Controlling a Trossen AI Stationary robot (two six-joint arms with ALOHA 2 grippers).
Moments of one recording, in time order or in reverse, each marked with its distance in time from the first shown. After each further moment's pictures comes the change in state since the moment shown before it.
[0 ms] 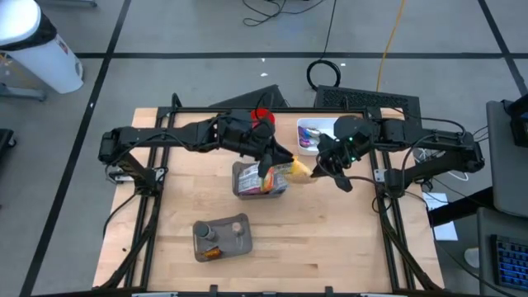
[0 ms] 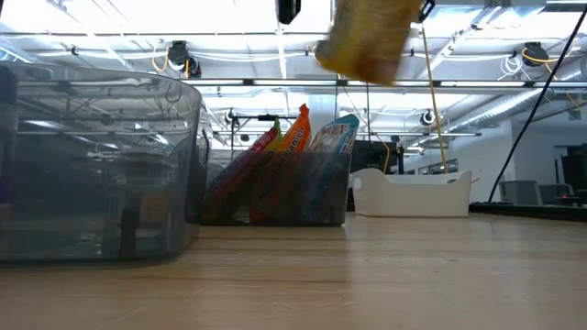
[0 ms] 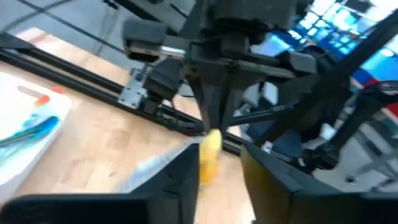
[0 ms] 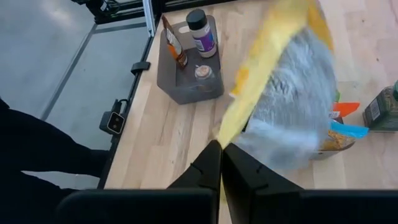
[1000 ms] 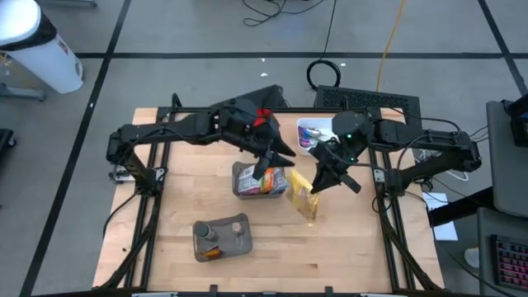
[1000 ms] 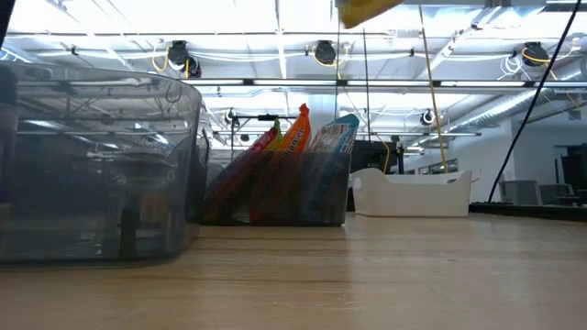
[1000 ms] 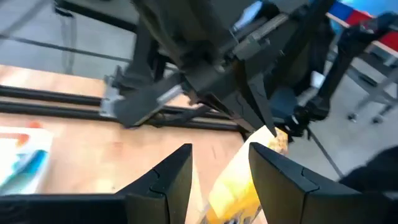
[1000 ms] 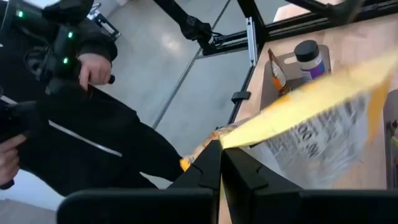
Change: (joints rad) left arm -0.004 0.079 0.253 -0.240 0.125 0.276; right arm 0.001 0.054 0.000 0.251 -0.419 0.184
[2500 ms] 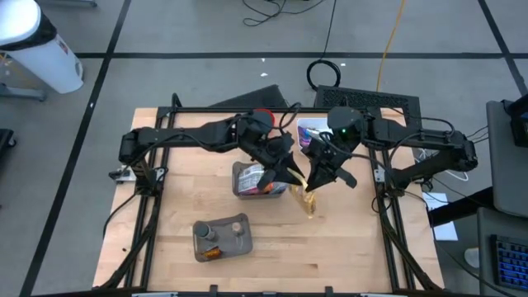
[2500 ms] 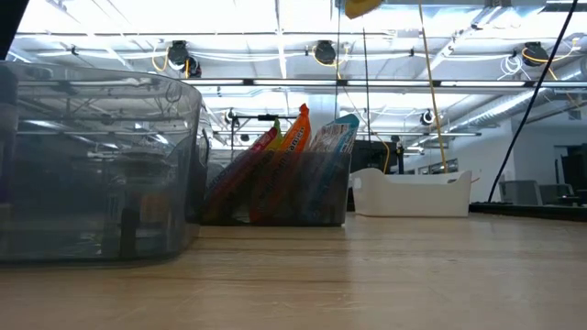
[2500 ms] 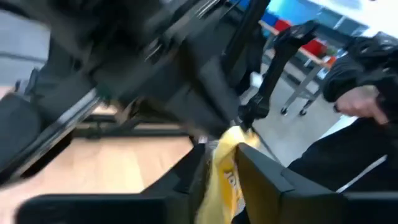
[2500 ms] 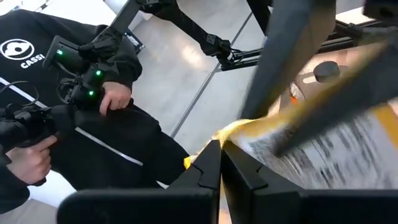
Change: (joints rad) left arm -0.016 0.105 -0.001 0.172 0.245 -0.065; right arm -0.039 0.039 0.000 0.130 -0.112 0.052
